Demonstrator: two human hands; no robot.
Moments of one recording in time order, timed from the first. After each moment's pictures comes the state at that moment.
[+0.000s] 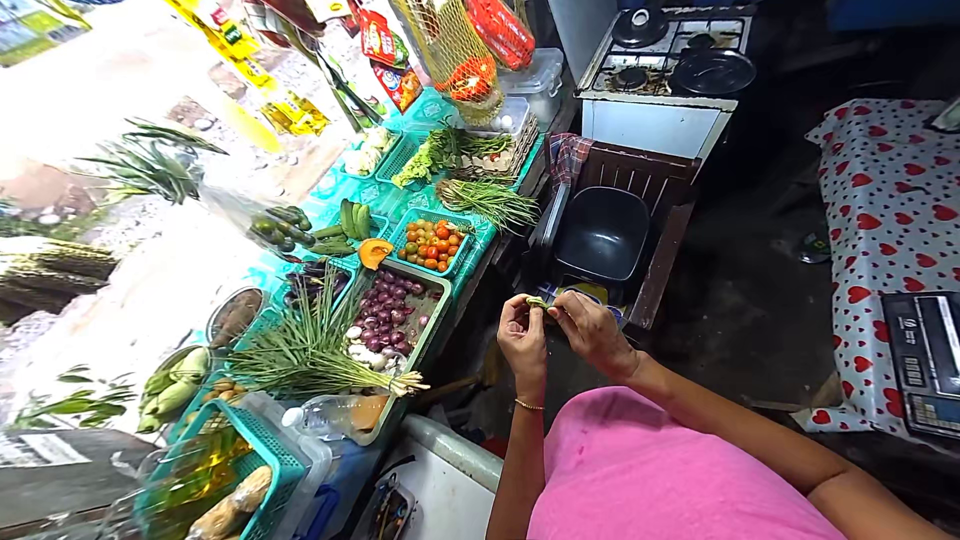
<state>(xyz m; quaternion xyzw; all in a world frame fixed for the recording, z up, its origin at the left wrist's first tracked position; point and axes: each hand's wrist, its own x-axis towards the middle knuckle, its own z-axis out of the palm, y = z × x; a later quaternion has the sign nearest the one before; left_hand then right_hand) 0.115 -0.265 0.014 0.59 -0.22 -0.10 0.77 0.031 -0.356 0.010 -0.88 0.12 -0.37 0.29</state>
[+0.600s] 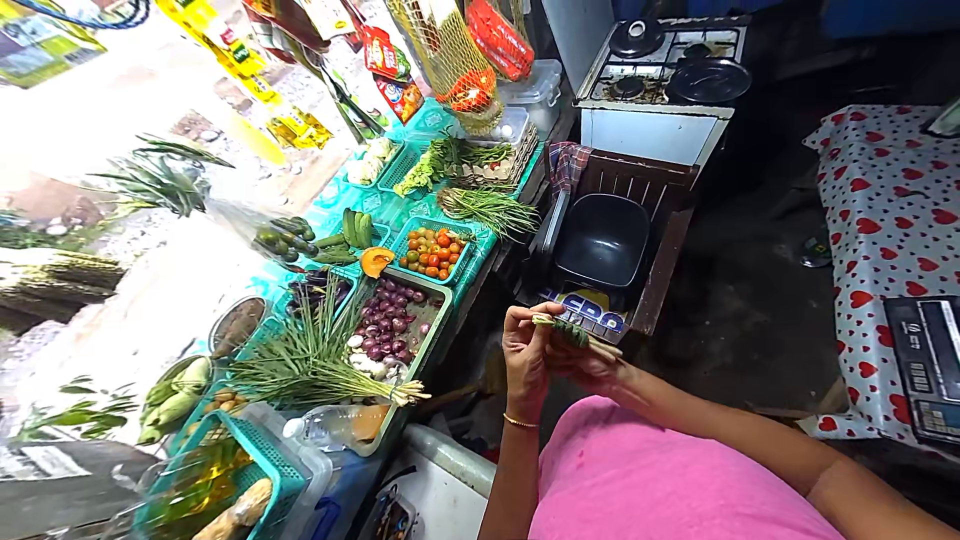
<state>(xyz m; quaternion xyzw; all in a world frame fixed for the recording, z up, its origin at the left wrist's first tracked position) 0.118 -0.253 0.023 0.36 -0.30 -0.27 0.84 0.027 -0.334 0.004 -0.28 0.03 -0.06 0.96</state>
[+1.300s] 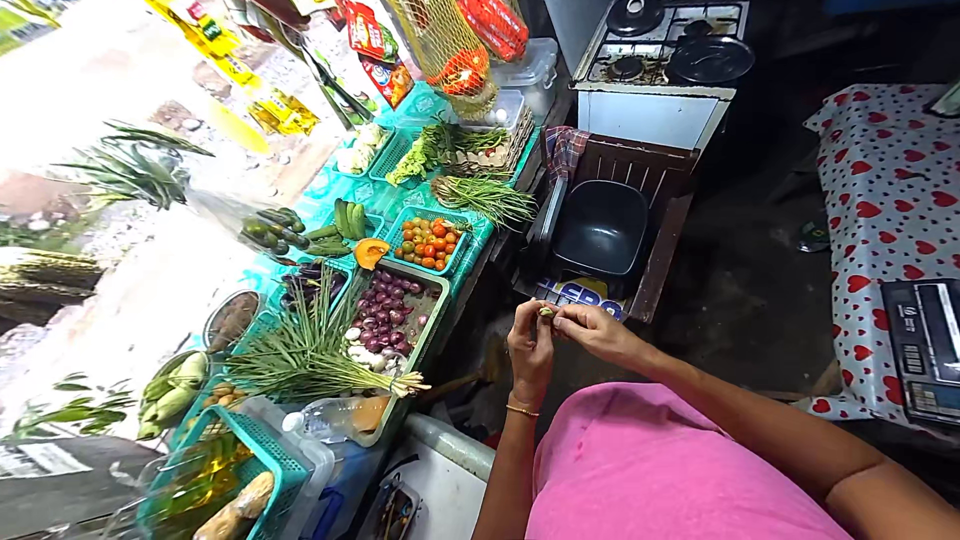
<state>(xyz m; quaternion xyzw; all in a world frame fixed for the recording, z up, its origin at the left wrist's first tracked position) 0.119 -0.251 -0.001 0.60 -0.41 -0.07 0.68 0.016 -0.368 0.025 -0.74 0.13 -0.12 0.65</state>
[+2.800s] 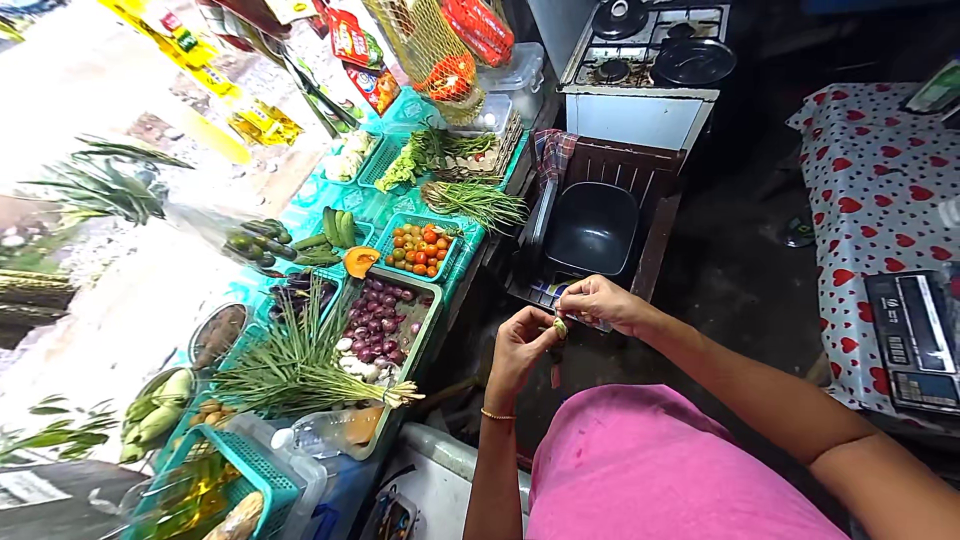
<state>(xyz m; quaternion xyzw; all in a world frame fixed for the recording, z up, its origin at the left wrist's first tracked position) 0.141 -0.245 0.031 0.55 -0.39 -0.36 0.64 0.023 -0.416 0.045 -0.61 0.21 -0.01 0.77</state>
